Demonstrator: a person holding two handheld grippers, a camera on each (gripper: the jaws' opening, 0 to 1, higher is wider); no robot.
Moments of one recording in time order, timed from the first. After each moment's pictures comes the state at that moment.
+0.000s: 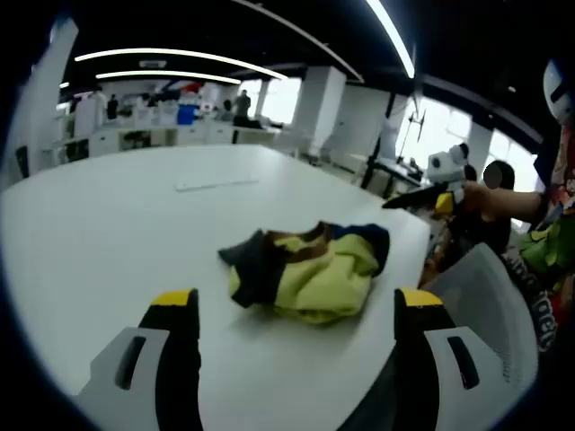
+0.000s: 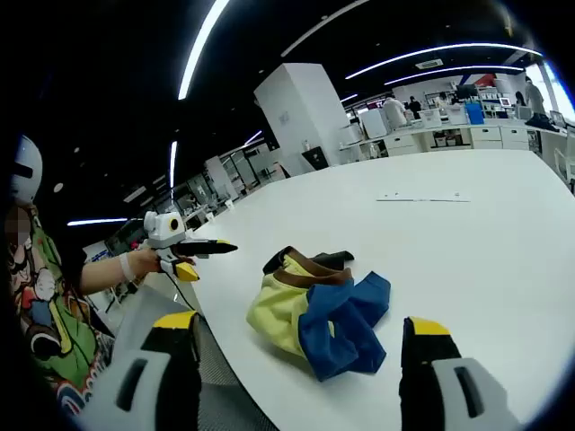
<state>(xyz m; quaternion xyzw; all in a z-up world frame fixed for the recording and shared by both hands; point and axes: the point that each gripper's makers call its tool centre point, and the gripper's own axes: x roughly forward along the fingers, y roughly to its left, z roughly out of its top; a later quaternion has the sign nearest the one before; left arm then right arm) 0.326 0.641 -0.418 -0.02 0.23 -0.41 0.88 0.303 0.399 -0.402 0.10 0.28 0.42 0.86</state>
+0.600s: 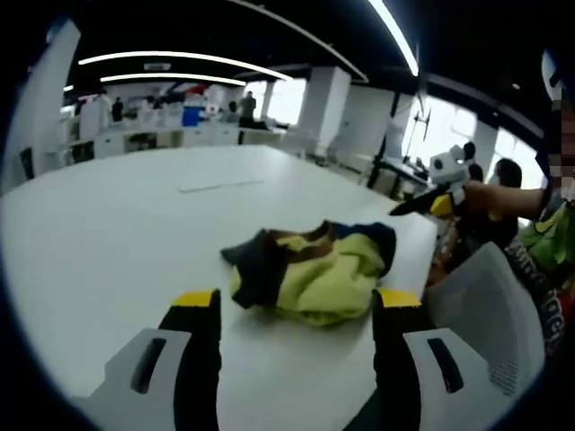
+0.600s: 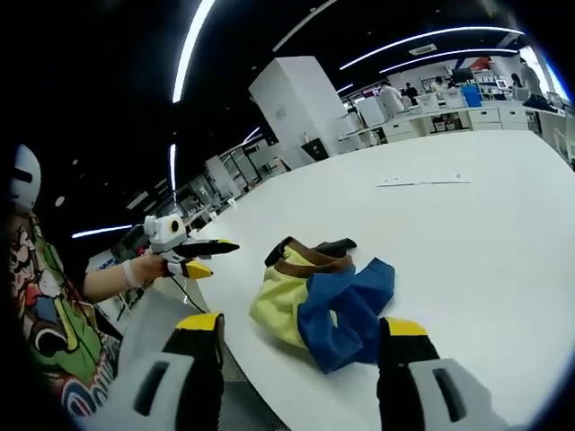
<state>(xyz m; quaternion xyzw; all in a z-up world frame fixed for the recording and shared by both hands) 0.331 0.635 -0.423 -0.01 0.23 -0.40 0.89 0.306 0.401 -0.414 0.13 0.31 0.42 0.84</state>
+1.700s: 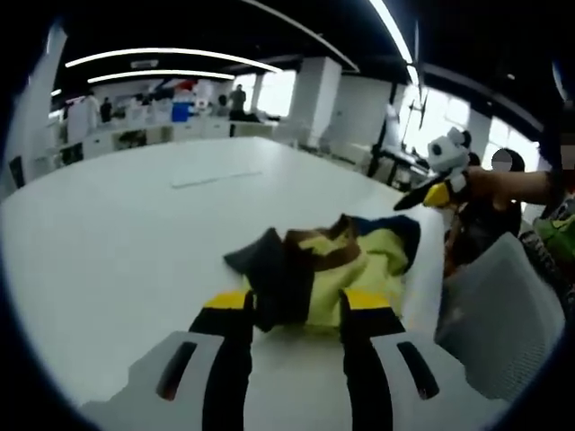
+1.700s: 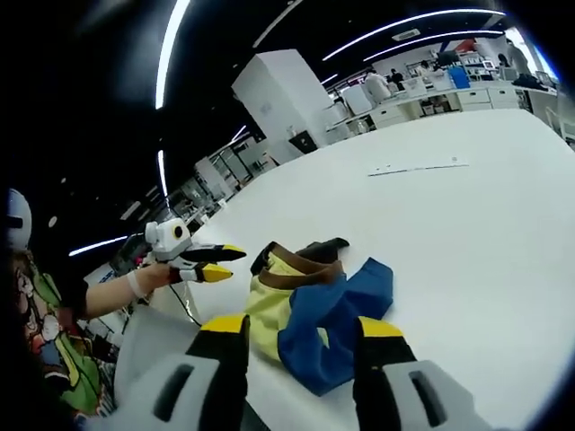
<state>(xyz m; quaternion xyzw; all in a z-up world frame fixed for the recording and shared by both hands) 0.371 0.622 -0.446 0.01 0.24 -0.42 0.88 0.339 0.413 -0.431 0.16 0.34 0.39 0.84</state>
